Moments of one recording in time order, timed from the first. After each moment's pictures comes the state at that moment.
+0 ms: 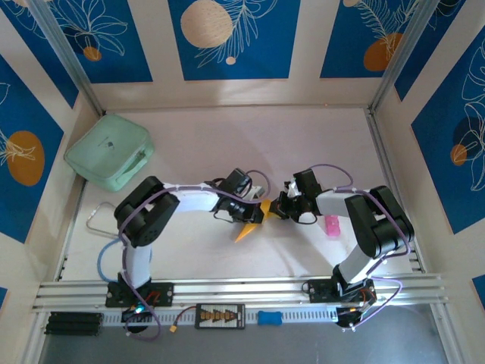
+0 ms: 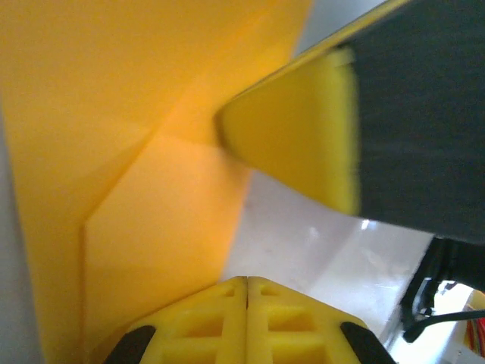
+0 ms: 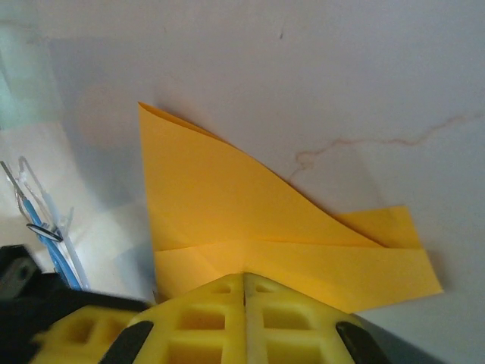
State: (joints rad) left arm -0.80 1.96 1.10 -0.18 0.61 -0.59; right arm 0.34 1.63 0.62 -0.05 -0.61 0.79
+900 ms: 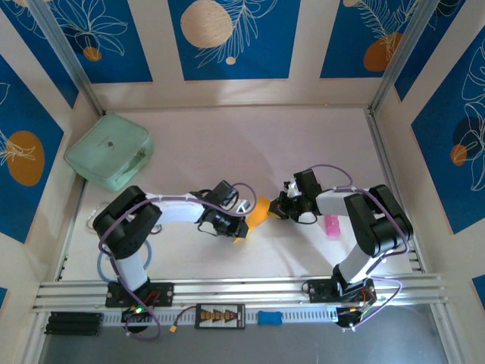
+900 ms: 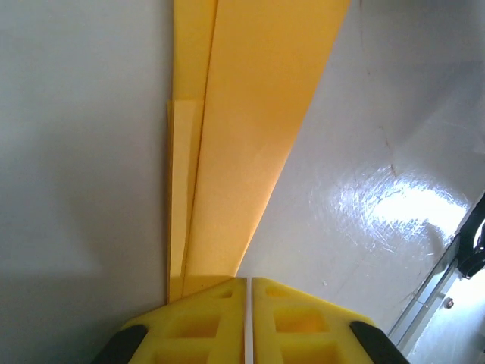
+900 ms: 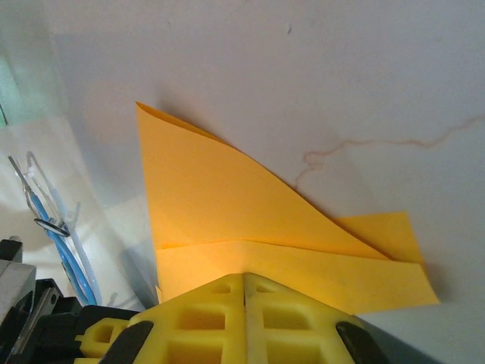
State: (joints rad) left arm -0.80 1.77 0.87 -0.25 0.55 -0.54; right arm 0.33 1.64 0.62 -0.03 -0.63 0.79
